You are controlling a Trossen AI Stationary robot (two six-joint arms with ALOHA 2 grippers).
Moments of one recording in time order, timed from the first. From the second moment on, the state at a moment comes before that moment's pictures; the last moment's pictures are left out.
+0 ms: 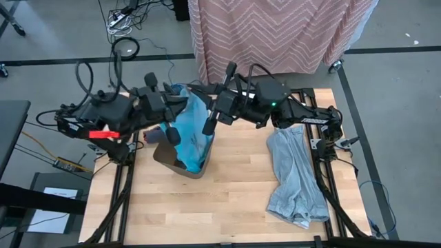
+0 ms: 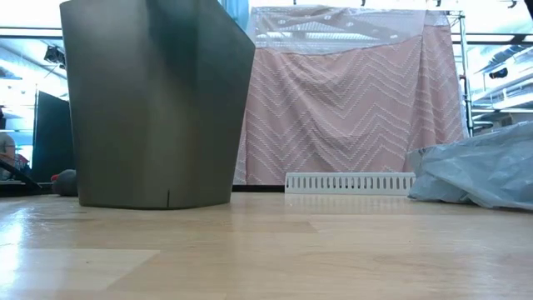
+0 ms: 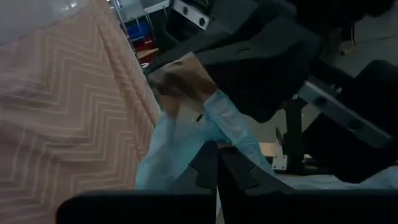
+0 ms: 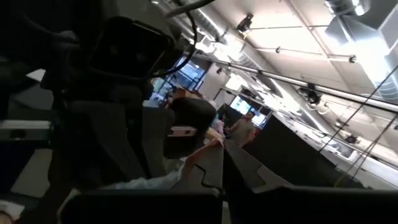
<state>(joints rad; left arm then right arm) -0.31 1.37 1.92 -0.64 -0.77 0.18 0.13 1.91 2.35 -0.15 0.41 -0.70</state>
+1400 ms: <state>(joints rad) -0.30 1.46 2.06 -0.66 -0.77 0.19 0.15 1.86 2.36 -0.22 0.39 -0.70</state>
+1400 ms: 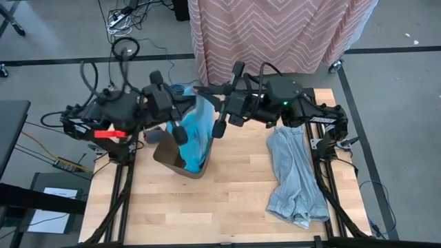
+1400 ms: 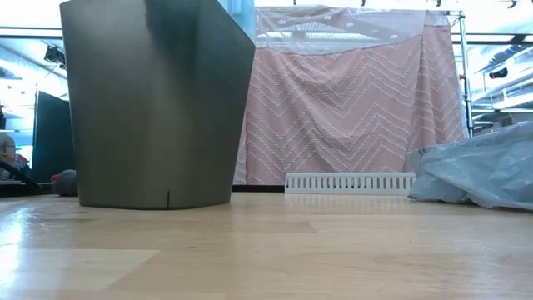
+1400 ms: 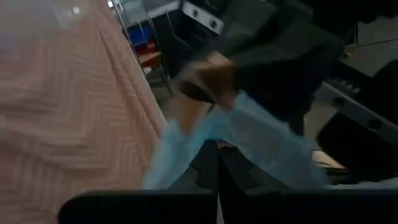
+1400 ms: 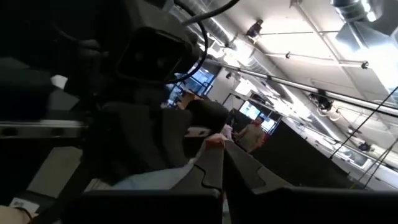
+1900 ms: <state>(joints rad) -0.29 1.46 2.03 -0.58 -0.71 0.26 0.10 1.86 2.36 -0.22 0.30 -0.61</state>
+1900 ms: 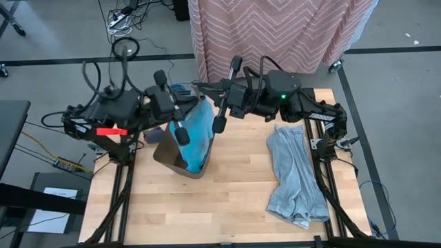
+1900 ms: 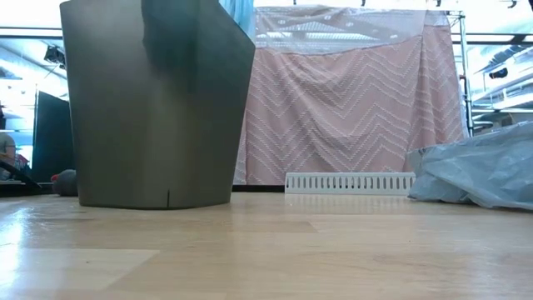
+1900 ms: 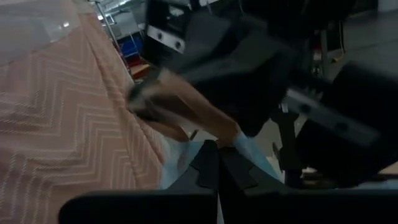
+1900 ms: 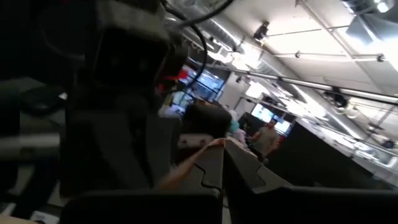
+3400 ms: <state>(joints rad) -0.26 1.33 1.84 -0.62 -0.75 0.13 0.05 1.86 2.36 -0.23 0.29 -0.60</state>
